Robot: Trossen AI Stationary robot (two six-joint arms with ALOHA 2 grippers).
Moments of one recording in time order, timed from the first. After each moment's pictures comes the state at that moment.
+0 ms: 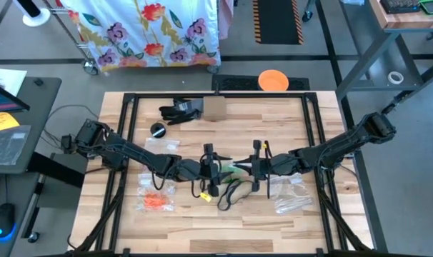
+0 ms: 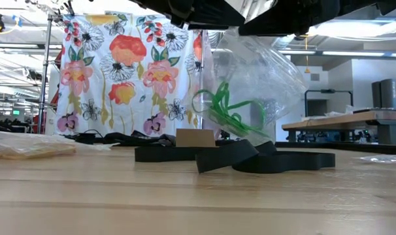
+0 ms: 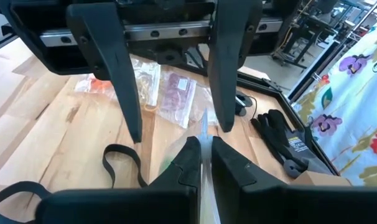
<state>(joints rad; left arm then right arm) -0.29 1.67 1.00 0.44 -0.53 0.27 0.32 1.33 0.66 0.37 0.47 -0.23</state>
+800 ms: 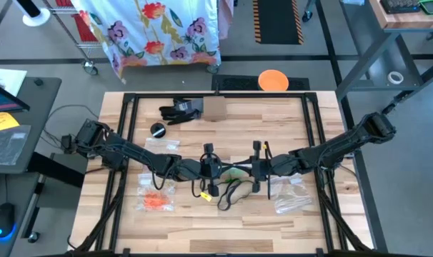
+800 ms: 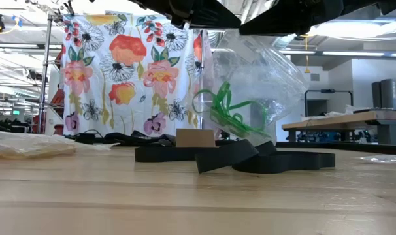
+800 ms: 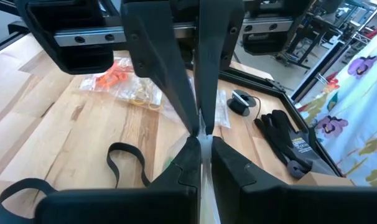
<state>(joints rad) -0.29 1.67 1.00 0.44 -0.51 0.25 0.32 1.33 0.66 0.37 0.47 -0.23</state>
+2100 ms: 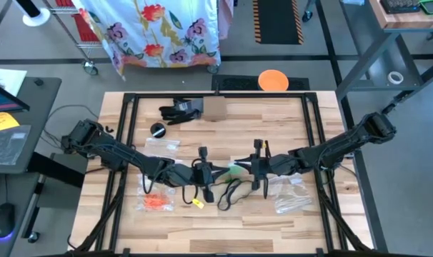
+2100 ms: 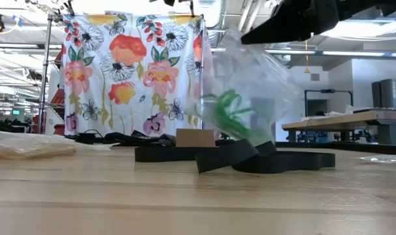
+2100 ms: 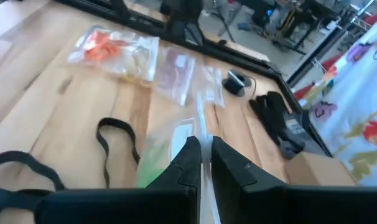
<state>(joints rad) -0.37 1.60 1.00 0.43 -0.60 0.27 0.32 1.33 0.66 0.31 0.51 -0.23</state>
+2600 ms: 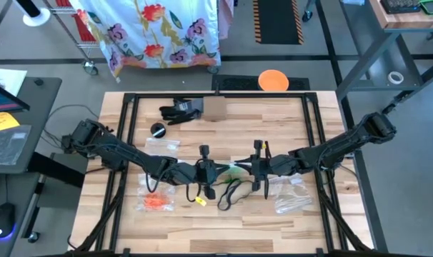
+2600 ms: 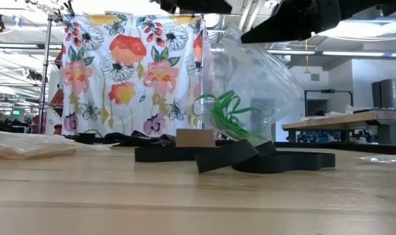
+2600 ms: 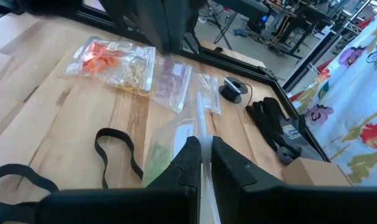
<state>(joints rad) -0.34 1.62 1.00 0.38 -0.61 0.30 0.32 1.33 0.66 0.32 0.50 -0.23</state>
